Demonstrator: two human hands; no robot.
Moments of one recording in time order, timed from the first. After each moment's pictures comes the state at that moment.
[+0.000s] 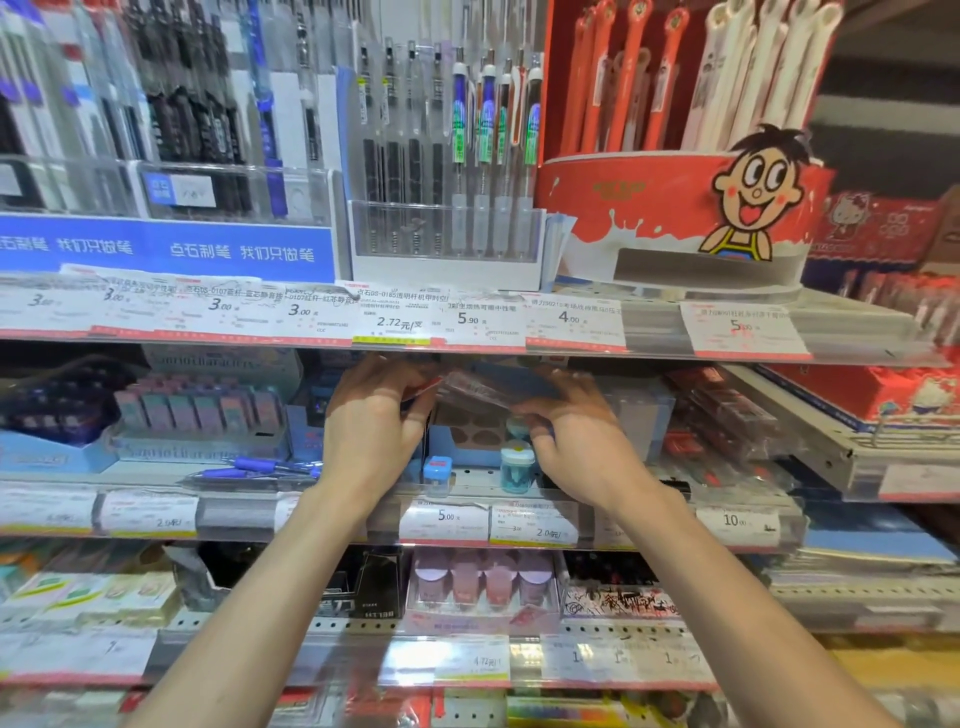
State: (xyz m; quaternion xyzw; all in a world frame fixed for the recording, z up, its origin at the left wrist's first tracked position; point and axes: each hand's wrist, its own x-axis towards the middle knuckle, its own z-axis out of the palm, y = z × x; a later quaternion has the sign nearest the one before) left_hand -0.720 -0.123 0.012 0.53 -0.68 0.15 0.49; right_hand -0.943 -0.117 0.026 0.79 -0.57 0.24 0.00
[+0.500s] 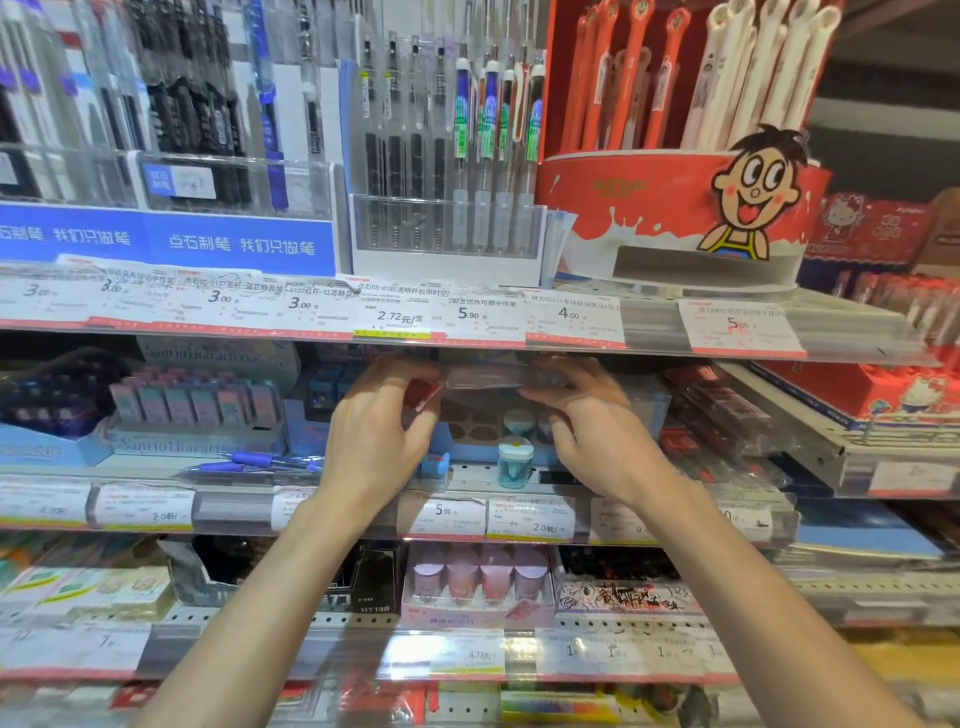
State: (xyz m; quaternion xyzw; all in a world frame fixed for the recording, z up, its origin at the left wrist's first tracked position) left_hand -0.724 -0.110 0.006 0.51 -0.69 0.12 0.50; right_hand -0.959 -0.114 0.034 0.82 -0.51 0.26 0.05
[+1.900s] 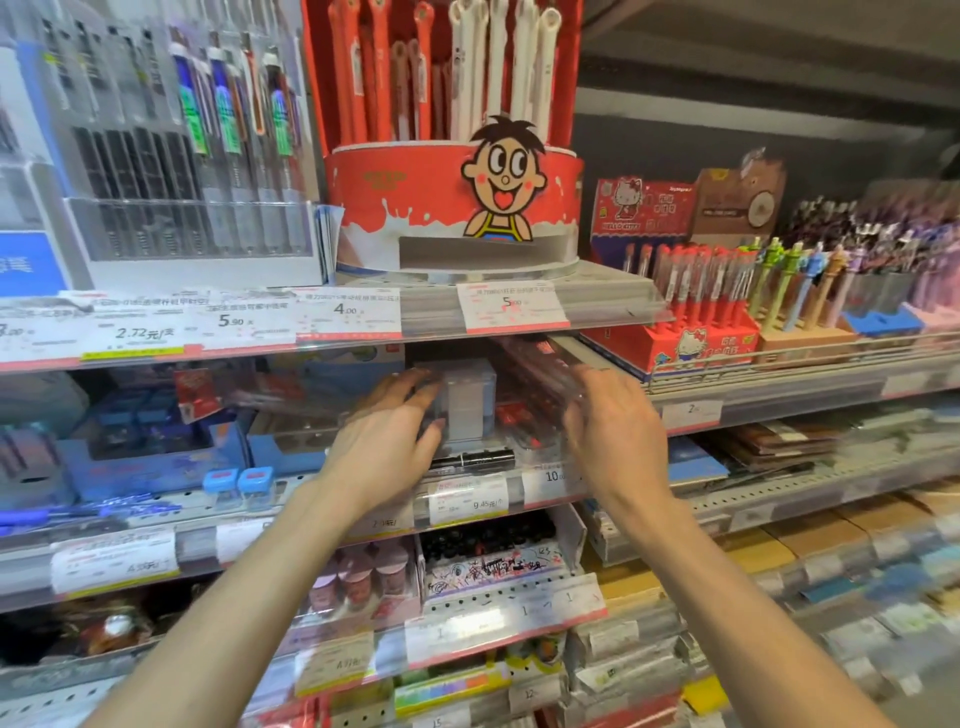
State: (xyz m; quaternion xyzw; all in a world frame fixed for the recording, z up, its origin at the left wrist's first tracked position) left_hand -0.873 -0.127 0.009 0.46 -0.84 0.06 0.27; right_hand -1.109 -0.066 0.004 0.61 -0.66 0.37 0.23
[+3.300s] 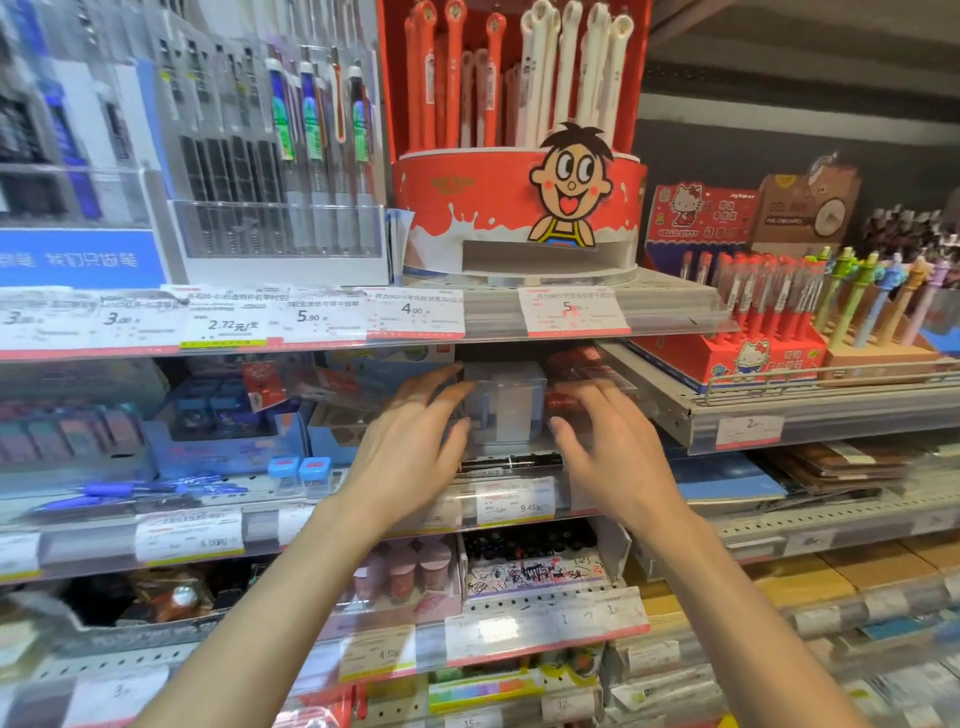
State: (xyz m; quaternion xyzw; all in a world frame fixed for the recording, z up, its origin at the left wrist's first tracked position) left_hand -0.848 -0.109 0.008 0.45 -0.82 0.05 0.34; right_hand -1.072 -0.067 0.008 0.69 -0.62 0.36 0.11
